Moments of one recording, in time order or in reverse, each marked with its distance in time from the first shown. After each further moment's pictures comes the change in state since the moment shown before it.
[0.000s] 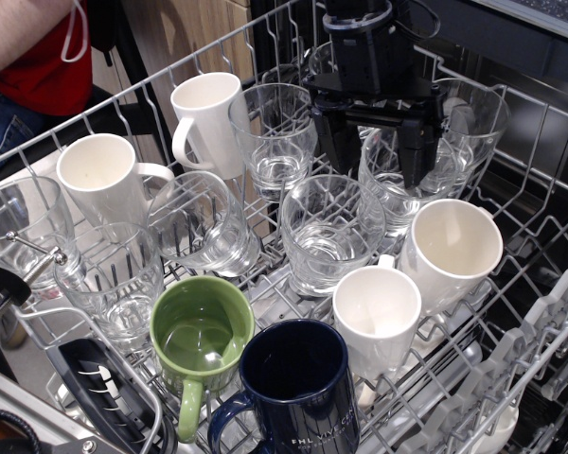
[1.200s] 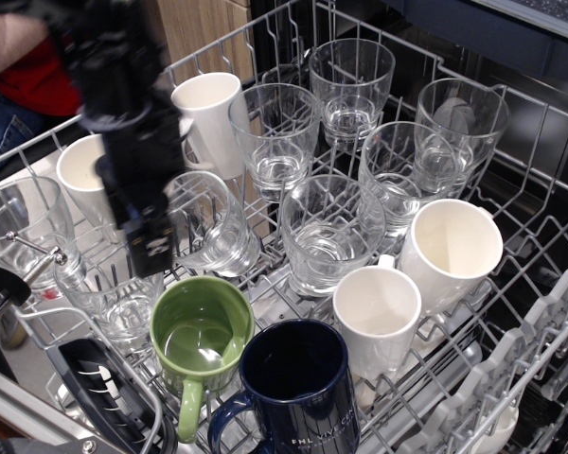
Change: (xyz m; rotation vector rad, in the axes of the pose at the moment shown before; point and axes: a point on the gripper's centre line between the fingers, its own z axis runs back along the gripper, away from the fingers) arm -0.121 0.133 -0.008 0.249 0.102 -0.431
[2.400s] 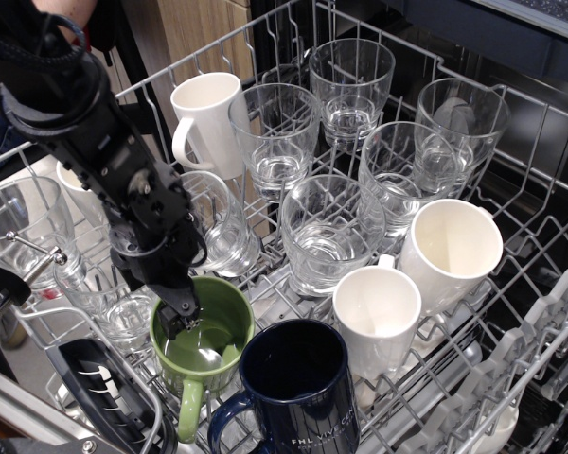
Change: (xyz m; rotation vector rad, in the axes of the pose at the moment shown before) arm 0.006 0.004 -0.077 0.206 -0.106 0.204
